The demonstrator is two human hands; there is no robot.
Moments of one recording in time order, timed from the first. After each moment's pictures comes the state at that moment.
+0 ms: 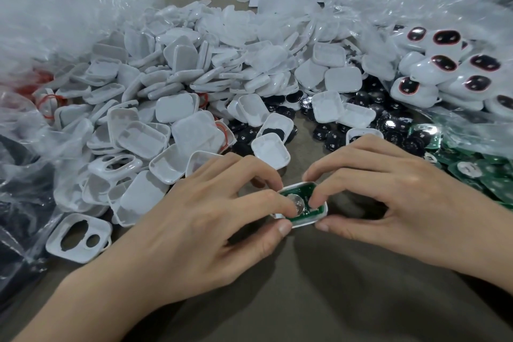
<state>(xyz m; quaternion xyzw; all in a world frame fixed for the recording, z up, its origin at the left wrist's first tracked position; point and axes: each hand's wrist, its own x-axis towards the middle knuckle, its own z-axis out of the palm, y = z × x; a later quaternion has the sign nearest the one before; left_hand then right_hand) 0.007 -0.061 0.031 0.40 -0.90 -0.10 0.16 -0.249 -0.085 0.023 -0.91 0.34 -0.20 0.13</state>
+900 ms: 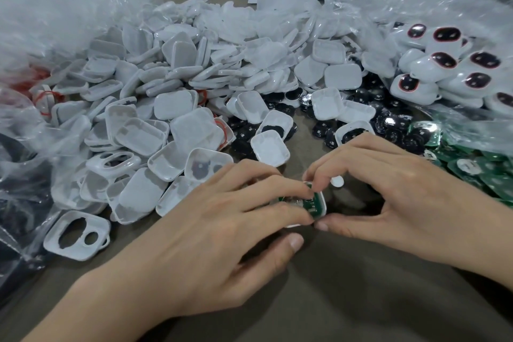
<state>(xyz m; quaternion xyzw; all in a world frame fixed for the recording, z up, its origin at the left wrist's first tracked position) -0.001 -0.057 0.026 0.34 -0.92 -0.09 0.14 -0.250 -0.084 0.022 -0.90 0.36 -0.19 0.16</state>
